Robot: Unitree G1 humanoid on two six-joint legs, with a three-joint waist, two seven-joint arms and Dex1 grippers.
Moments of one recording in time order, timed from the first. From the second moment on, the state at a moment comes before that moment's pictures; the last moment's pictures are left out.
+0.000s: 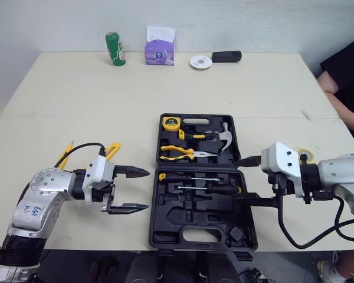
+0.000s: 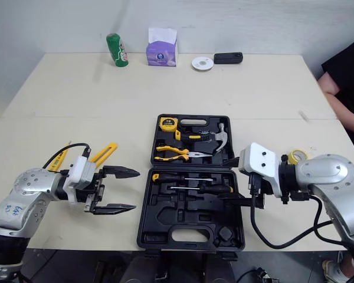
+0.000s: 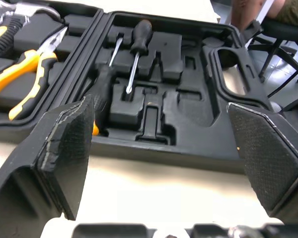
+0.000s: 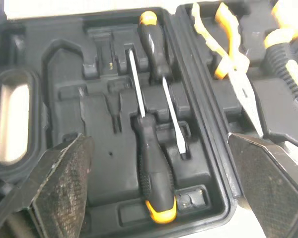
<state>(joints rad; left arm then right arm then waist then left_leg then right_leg) -0.20 0.77 0.05 -0.17 -0.53 0.21 -1.28 -0.24 -0.92 -0.13 -0.56 0.50 0.61 1.13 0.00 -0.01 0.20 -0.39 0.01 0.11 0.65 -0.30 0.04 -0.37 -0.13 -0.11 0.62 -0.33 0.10</state>
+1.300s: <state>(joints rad) -0.25 0.77 -0.01 -0.15 -0.47 0.21 -1.26 -0.23 -0.68 0.16 -0.11 0.26 0.08 1.10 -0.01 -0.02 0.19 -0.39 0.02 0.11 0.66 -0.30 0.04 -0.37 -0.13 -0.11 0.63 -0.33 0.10</state>
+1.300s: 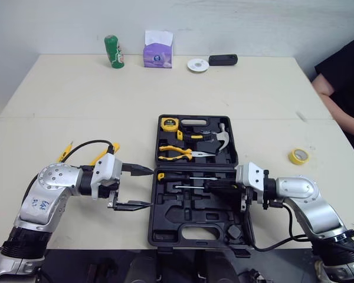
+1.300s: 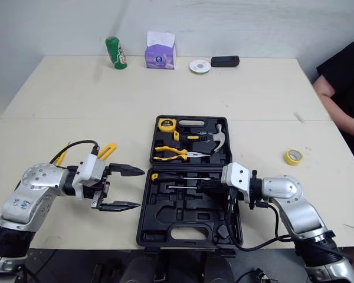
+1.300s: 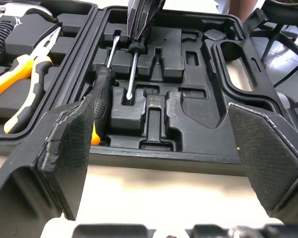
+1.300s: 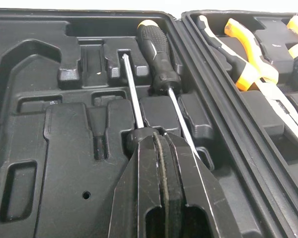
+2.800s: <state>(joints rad) -0.15 0.79 0.24 -0.04 -0.44 0.12 -1.13 -0.06 -0.77 -0.23 -0.16 0.45 0.03 1.09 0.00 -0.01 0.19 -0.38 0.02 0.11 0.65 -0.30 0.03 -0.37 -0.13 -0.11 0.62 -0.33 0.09</state>
